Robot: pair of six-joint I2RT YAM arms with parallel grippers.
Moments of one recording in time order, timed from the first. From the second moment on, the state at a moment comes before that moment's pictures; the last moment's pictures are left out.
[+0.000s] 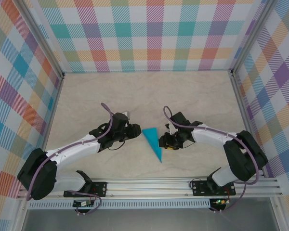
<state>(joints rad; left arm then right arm) -0.71 1.27 0.70 -0.16 0.06 -0.84 0.62 1.49 0.74 -0.45 -0.51 0.64</state>
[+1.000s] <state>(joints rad) -0.72 1.12 0.63 -0.29 -0.15 -0.91 0.86 1.72 1.18 -0.79 0.01 0.65</state>
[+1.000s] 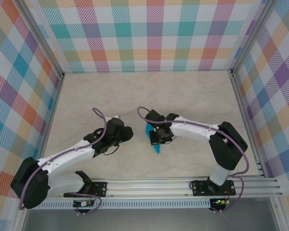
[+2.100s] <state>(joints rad) -0.72 0.90 0.60 -0.58 -0.51 -0.86 0.76 1.62 1.48 -1.00 0.32 0.64</state>
